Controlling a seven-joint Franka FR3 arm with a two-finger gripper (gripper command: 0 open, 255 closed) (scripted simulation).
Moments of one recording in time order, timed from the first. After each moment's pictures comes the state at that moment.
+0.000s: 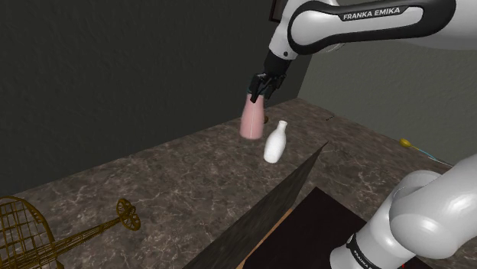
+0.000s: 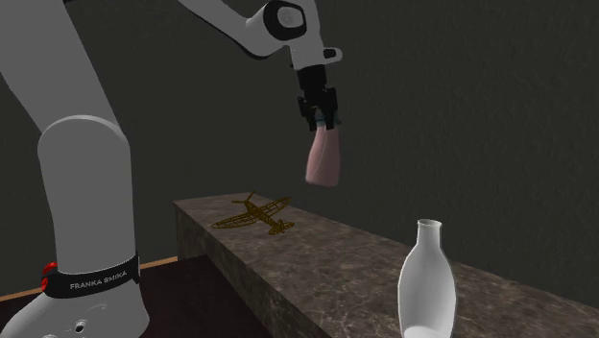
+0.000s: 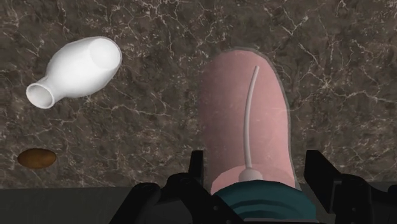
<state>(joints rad) -0.01 -0.33 0.03 -2.18 -0.02 2.08 0.05</state>
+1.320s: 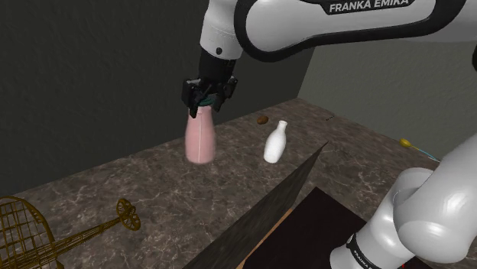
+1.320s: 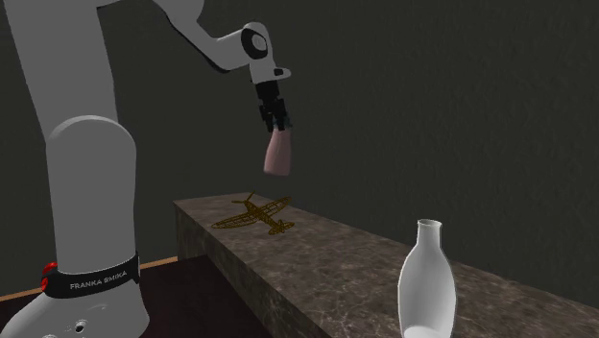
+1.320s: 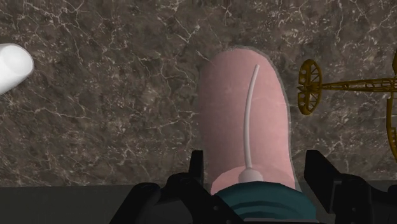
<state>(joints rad) 0.14 -0.15 0.36 -1.96 -0.08 2.02 0.54</state>
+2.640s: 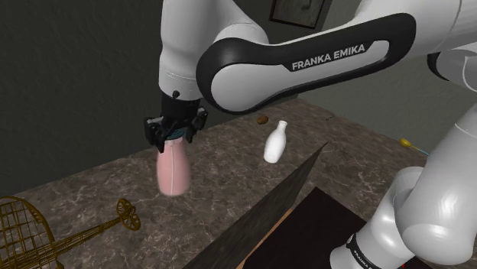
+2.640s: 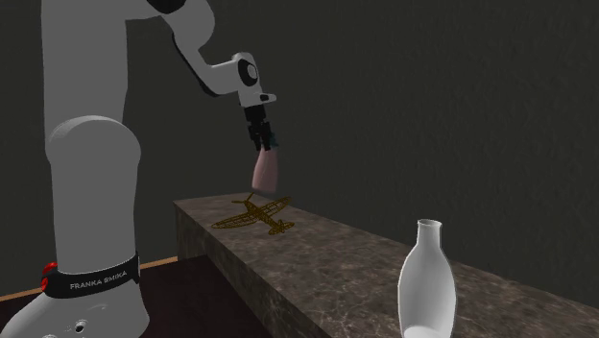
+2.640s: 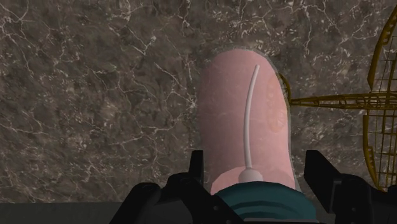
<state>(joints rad) 0.21 0.03 0.46 -1.94 -0.20 2.13 0.78</state>
